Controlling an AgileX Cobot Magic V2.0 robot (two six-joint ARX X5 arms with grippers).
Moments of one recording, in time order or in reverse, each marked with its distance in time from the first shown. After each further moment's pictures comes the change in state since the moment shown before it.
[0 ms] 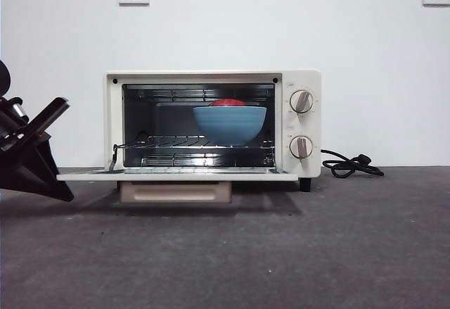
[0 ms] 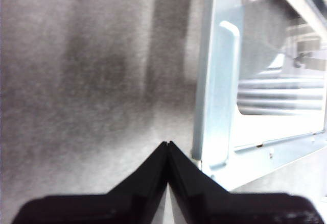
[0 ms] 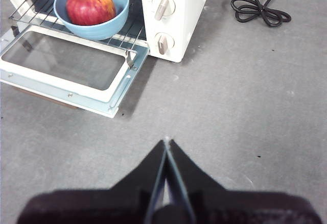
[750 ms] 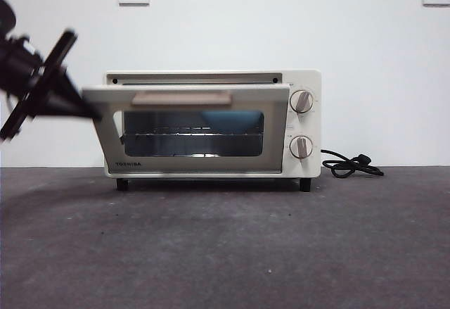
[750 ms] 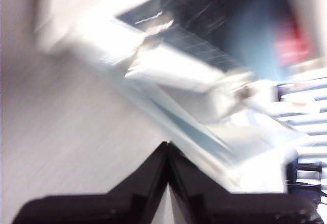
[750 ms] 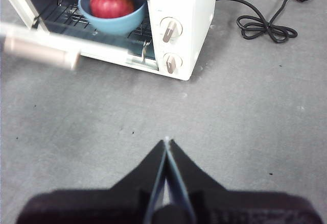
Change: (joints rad) left arm -0.002 -0.086 0.170 0.135 0.105 -0.130; right arm 0.000 0.000 0.000 0.066 -0.024 0.026
